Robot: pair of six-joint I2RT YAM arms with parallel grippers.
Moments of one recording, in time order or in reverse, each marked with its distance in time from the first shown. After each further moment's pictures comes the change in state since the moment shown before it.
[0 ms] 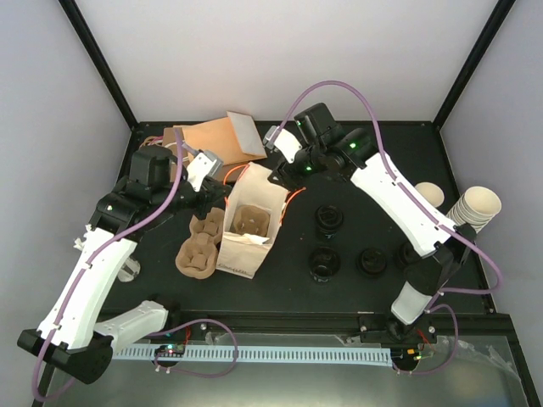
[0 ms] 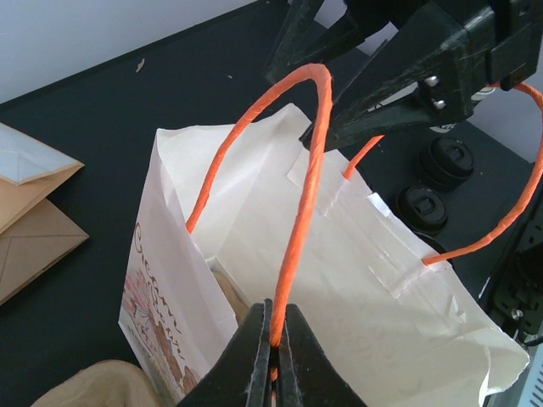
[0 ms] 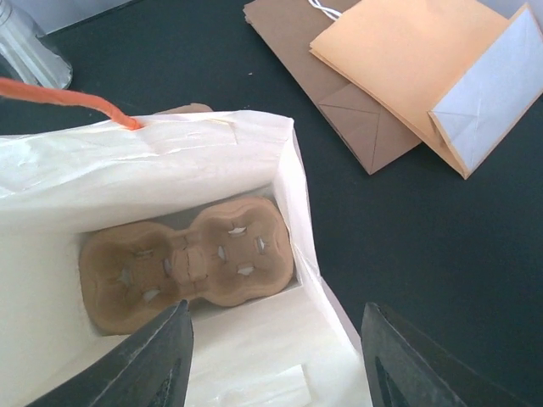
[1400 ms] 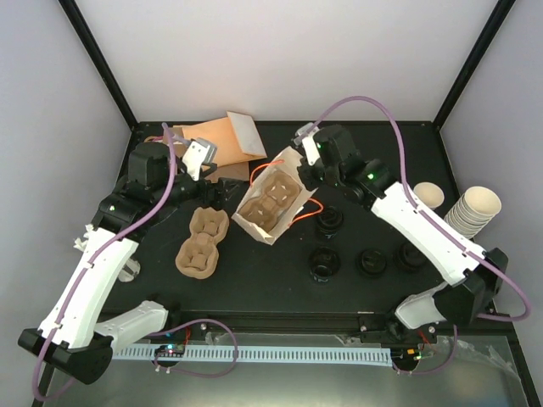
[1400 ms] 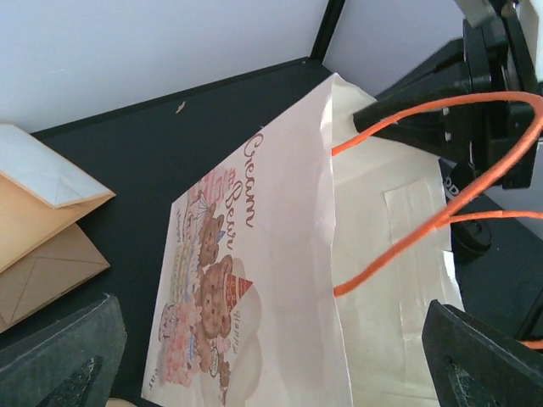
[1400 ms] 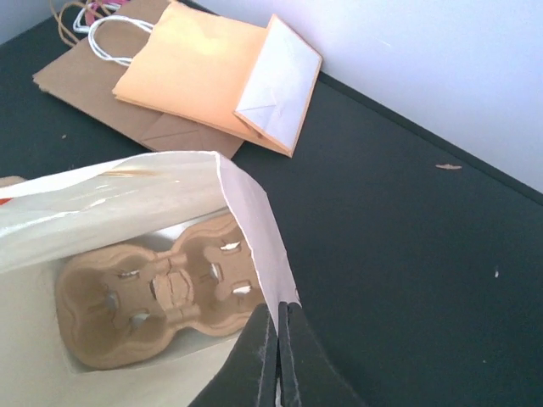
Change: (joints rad) left arm 0.000 -0.002 -0.024 0.158 -0.073 -0.163; right arm 0.010 -0.229 -0.352 0.315 0.425 0.247
